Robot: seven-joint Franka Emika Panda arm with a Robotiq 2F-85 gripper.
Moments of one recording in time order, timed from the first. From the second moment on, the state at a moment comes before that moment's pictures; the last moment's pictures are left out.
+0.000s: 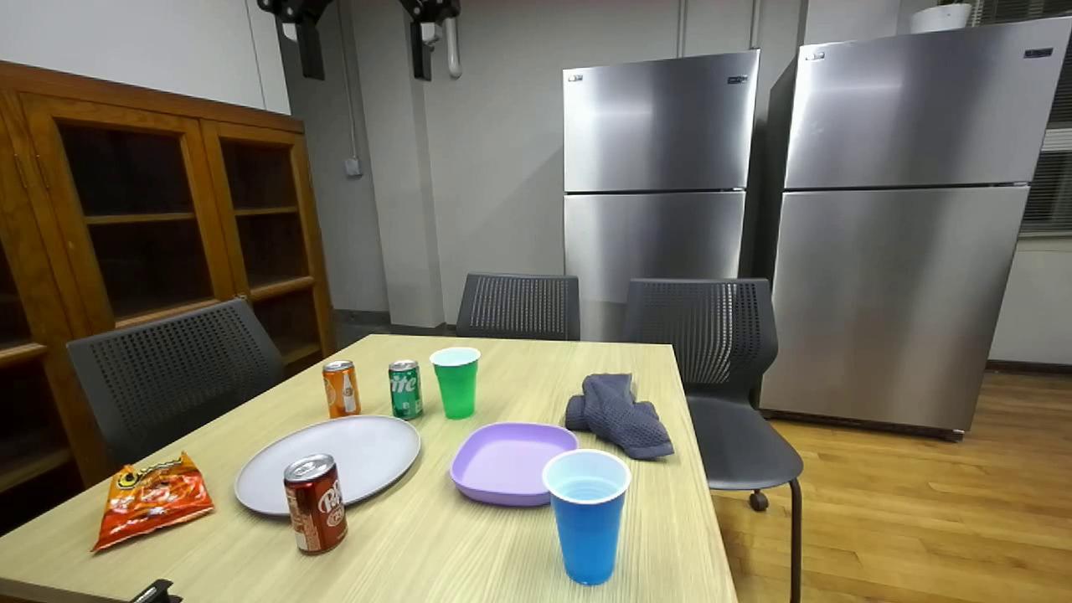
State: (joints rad) arm -0.01 -0.69 -0.21 -2.34 -0.07 1.75 -0.35
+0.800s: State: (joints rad) arm -0.01 -0.69 -0.21 -2.34 -0.07 1.75 -0.35
